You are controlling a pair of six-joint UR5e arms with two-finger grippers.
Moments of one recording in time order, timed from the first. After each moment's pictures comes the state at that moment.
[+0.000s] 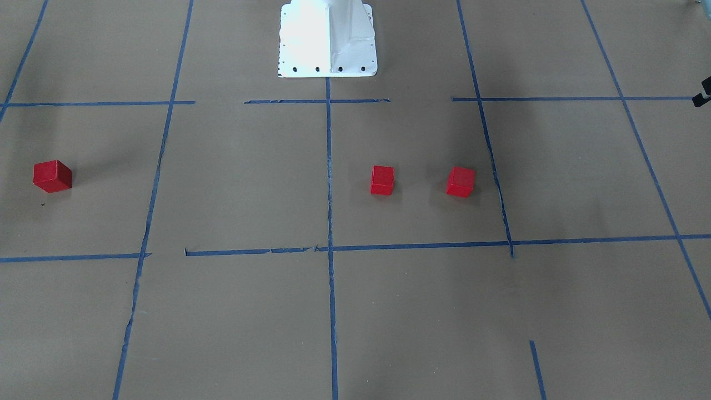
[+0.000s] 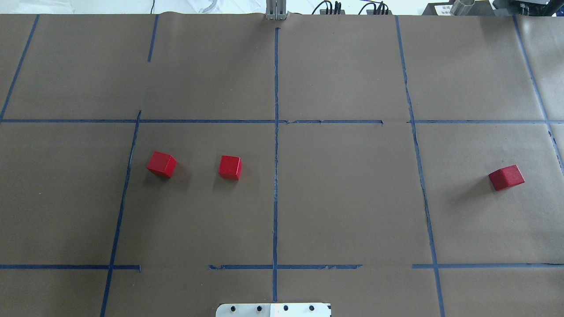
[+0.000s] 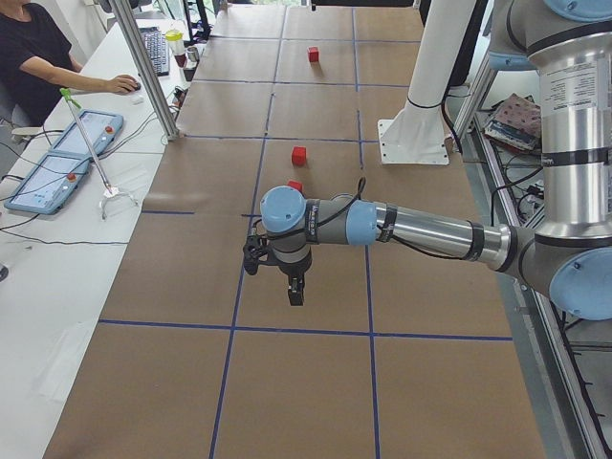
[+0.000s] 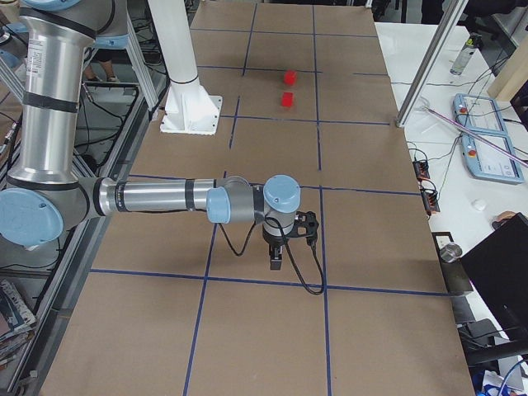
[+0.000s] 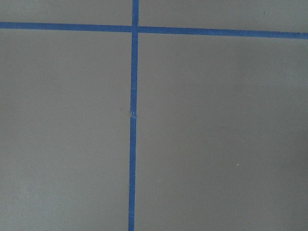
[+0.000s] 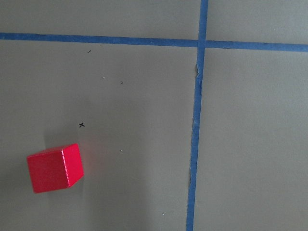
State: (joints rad) left arm -1.49 -1.41 -1.91 -1.39 -2.40 -0.08; right arm 1.46 -1.75 1.81 -1.55 2.37 0.08
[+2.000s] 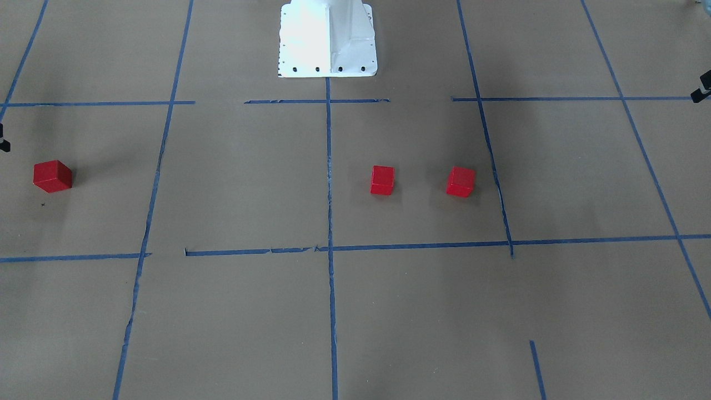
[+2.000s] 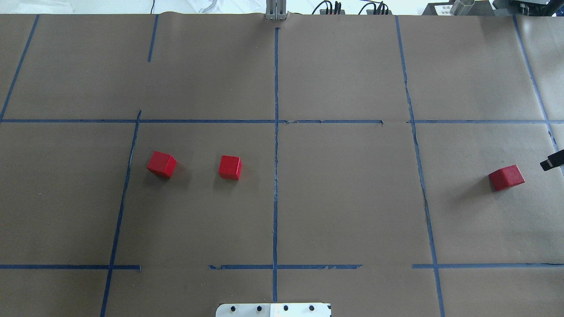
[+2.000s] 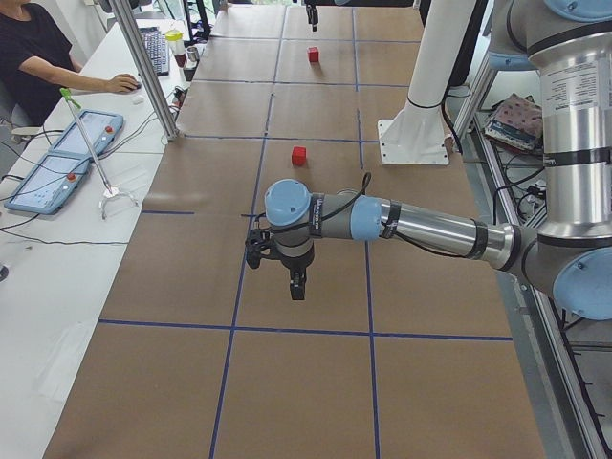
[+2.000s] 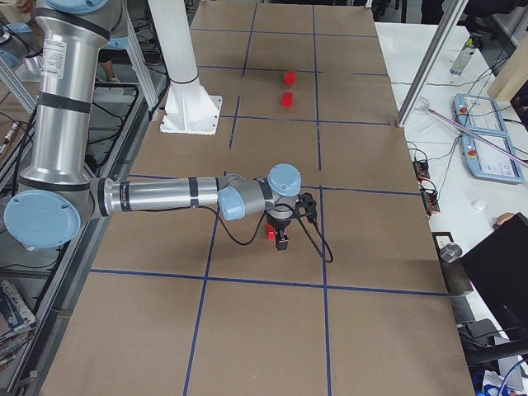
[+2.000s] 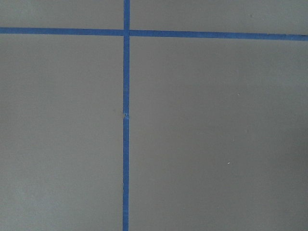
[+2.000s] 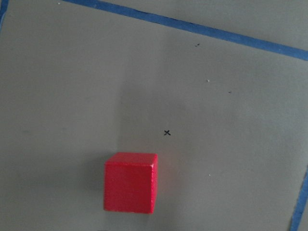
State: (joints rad) left arm -1.49 -1.40 -1.94 -1.39 -2.40 -0.08; right arm 1.18 -1.74 1.80 -1.27 2.34 0.27
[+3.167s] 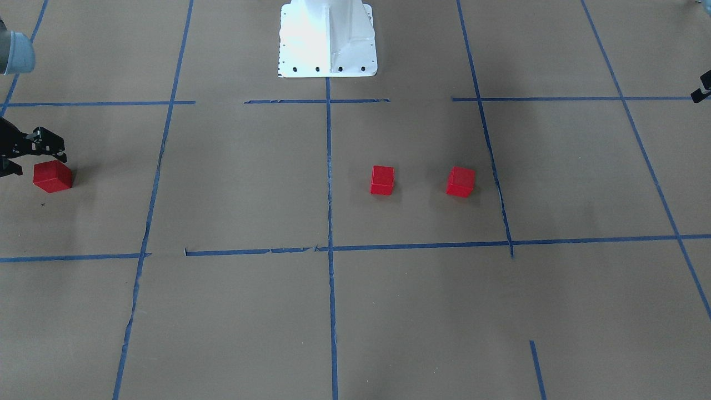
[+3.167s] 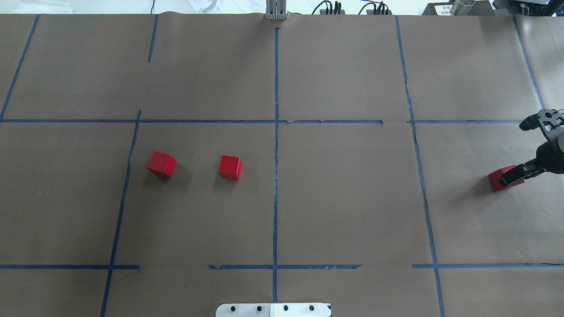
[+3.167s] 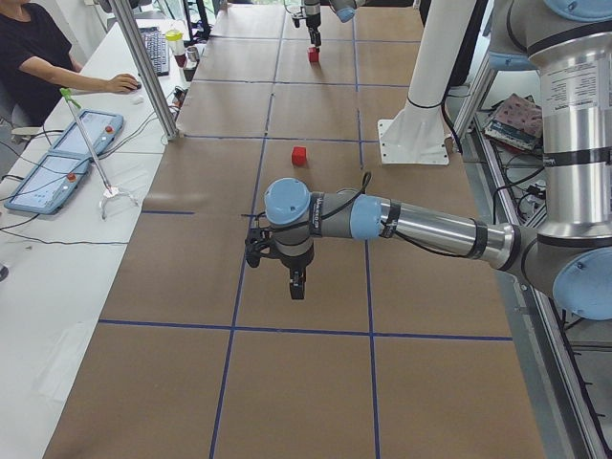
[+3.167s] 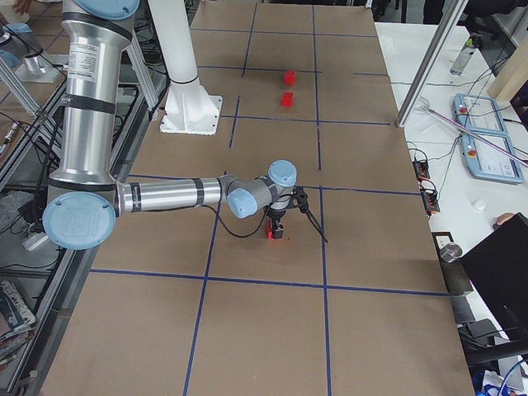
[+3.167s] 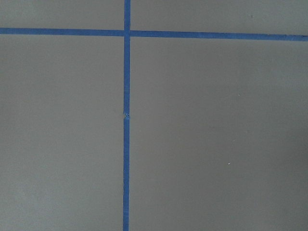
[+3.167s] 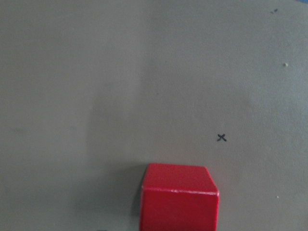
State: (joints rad) left arm -1.49 -1.40 -1.94 -1.39 -2.40 -0.08; right arm 1.01 -1.70 1.71 -1.18 2.27 0.39
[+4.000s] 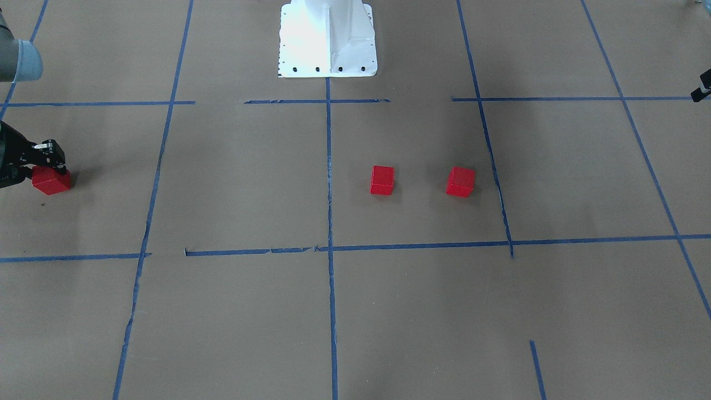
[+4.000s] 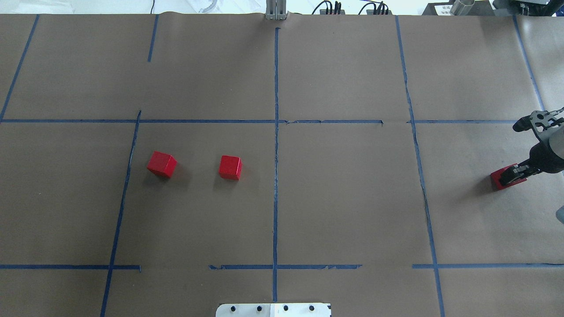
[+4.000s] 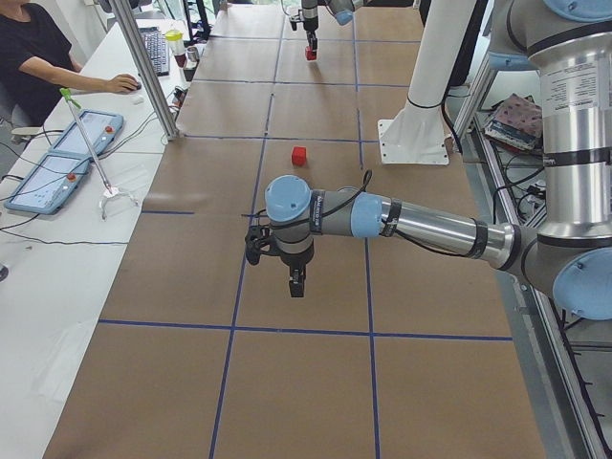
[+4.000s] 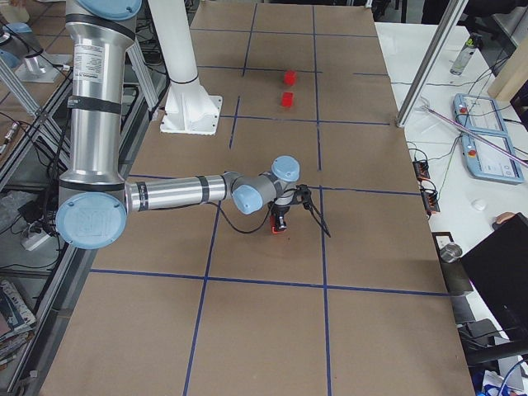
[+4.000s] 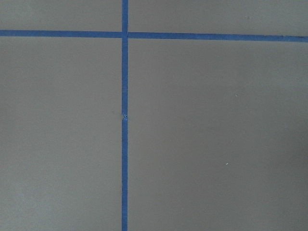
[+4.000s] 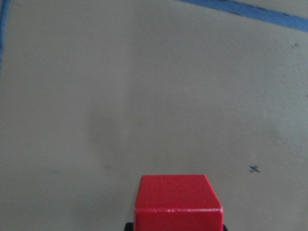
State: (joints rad) left arm -1.49 -1.40 -1.96 -1.39 -2.40 -0.08; right arm 0.96 -1.65 1.75 -1.18 2.23 0.55
